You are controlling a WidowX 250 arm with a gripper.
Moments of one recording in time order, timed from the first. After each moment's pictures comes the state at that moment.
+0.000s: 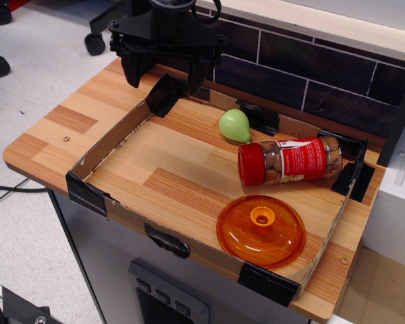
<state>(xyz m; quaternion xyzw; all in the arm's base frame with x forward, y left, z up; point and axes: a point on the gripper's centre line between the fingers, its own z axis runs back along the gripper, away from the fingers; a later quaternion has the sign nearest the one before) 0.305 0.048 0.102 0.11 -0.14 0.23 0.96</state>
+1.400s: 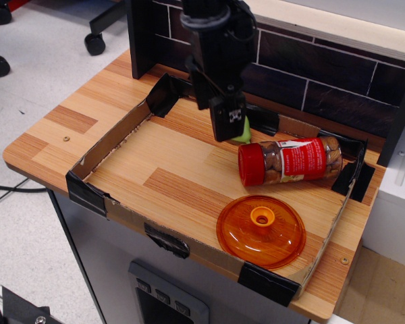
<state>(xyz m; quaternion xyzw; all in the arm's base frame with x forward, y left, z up) 0.305 -0.017 0.073 -0.04 -0.06 -0.37 0.92</state>
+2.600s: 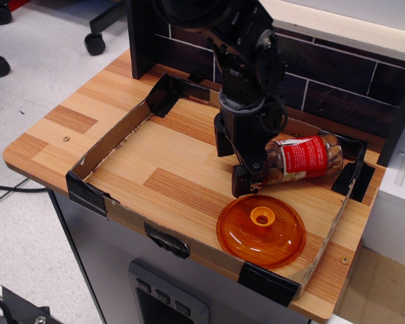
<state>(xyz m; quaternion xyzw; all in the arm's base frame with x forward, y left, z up) 0.304 -0.040 0.012 0.04 -0.07 -0.38 0.92</state>
